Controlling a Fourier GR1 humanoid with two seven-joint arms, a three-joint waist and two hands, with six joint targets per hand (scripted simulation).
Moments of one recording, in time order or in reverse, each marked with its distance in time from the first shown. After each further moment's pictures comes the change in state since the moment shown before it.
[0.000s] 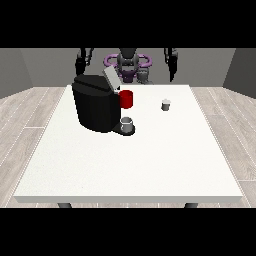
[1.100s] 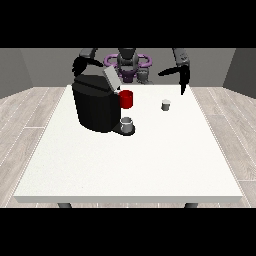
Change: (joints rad) left arm -0.206 0.208 0.164 0.288 -0.053 -0.140 -0.074; right arm -0.036 0.101 0.019 -0.049 -0.013 -0.098 -0.066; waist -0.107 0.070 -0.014
